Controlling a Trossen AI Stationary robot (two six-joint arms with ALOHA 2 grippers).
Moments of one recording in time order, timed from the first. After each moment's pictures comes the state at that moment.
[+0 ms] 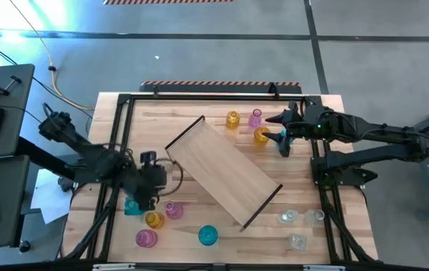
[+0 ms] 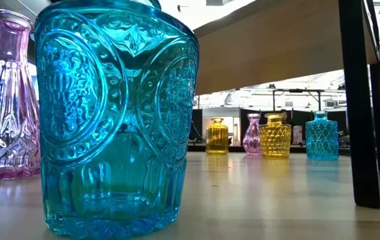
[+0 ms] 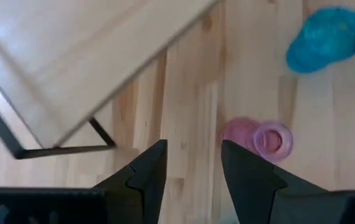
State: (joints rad) left arm -0.60 1.32 1.30 -1.20 -0.39 -0.56; right arm -0.12 0.86 0.93 -0.49 0.16 0.00
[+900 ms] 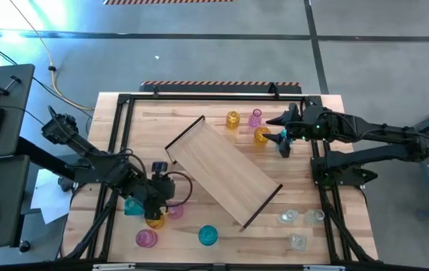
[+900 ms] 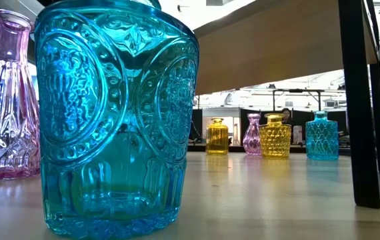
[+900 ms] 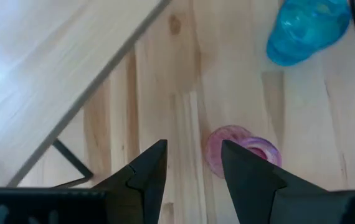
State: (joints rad) left arm -0.60 1.38 1.22 -1.00 -0.37 -0.43; right arm -0.12 0.86 0.93 -0.52 0.14 0.09
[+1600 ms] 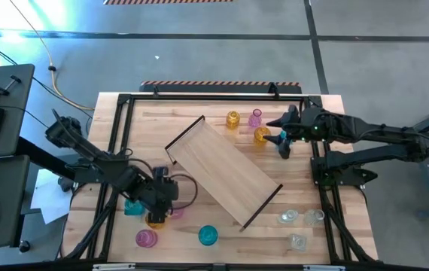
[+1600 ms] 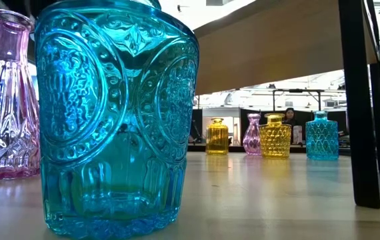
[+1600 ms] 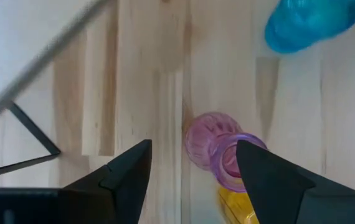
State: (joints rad) left arm -0.60 1.46 1.22 -1.01 -0.26 -0.53; right arm -0.12 0.86 0.91 -0.54 0.14 0.11
